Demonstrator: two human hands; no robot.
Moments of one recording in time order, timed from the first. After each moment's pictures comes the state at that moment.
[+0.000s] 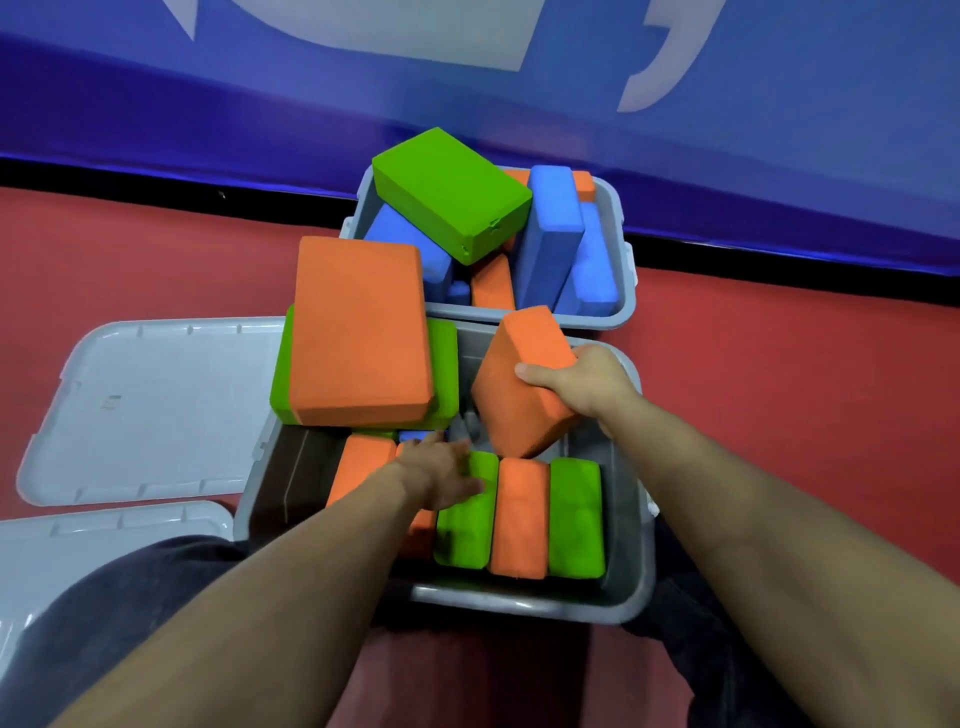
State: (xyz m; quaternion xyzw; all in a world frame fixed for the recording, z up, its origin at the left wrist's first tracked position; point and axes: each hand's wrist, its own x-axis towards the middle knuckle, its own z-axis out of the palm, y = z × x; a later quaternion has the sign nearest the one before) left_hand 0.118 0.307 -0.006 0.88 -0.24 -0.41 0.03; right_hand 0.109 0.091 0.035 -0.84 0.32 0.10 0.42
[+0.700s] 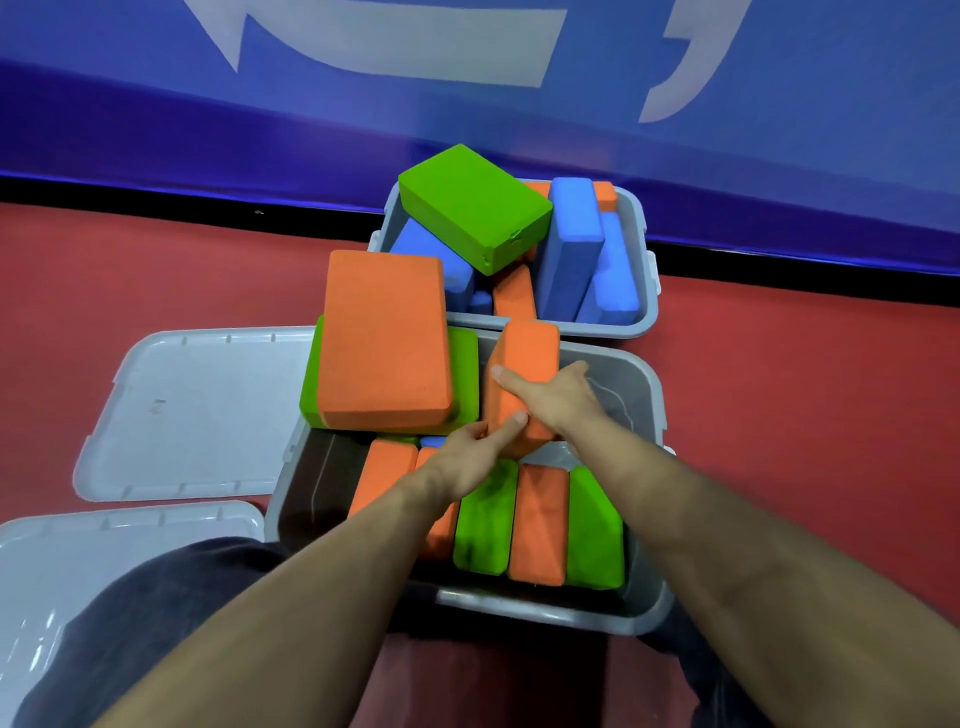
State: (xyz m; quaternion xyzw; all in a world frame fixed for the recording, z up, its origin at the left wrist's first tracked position) left_hand 0.105 0.293 0.023 0.79 0.02 -0.39 0.48; right_hand 0.114 0.145 0.041 -0.80 0.38 0.12 0.45
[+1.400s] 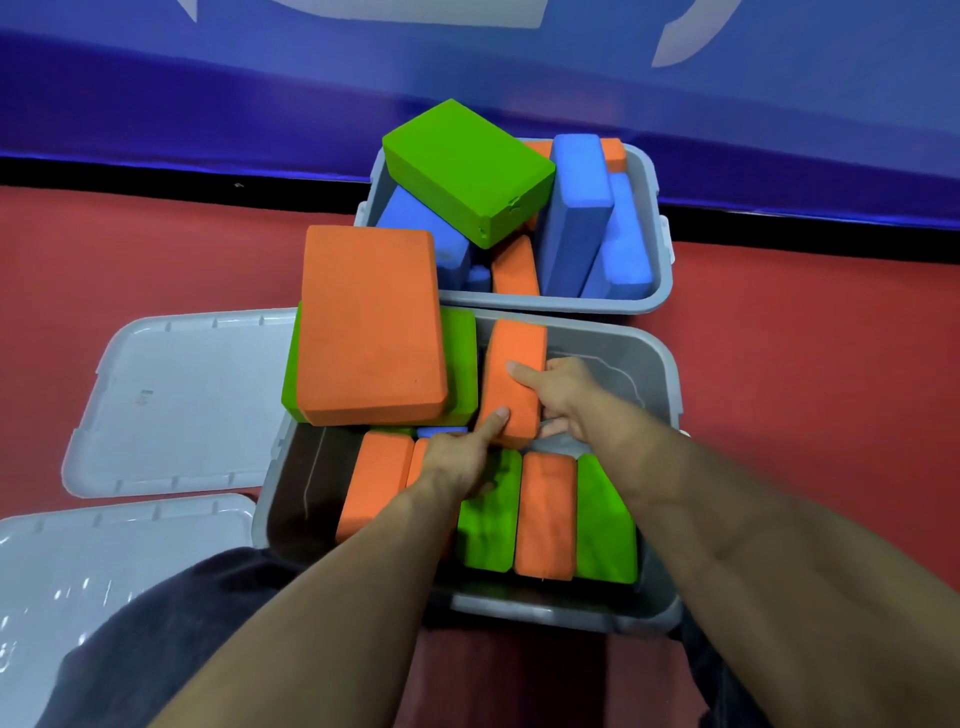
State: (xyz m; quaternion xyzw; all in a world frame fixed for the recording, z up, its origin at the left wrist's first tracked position) left_hand 0.111 0.288 -0.021 0.71 0.25 -0.36 0.55; right_hand 0.134 0.135 -0.008 -0.66 0.39 0.19 0.62
